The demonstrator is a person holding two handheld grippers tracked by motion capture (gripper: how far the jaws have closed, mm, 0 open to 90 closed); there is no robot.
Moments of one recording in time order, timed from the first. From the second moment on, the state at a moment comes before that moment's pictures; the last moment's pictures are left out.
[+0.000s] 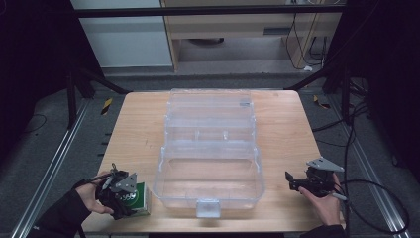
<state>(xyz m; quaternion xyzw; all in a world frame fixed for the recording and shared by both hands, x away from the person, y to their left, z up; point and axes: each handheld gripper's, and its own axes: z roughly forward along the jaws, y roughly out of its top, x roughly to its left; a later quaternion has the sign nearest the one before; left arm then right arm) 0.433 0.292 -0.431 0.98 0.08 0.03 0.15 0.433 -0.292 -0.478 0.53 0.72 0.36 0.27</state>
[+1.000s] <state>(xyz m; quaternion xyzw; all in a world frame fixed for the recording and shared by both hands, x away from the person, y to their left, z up) 0.425 0.297 -0.338 0.96 0.08 0.09 0.24 0.432 -0.293 -0.477 0.53 0.72 0.36 0.27</state>
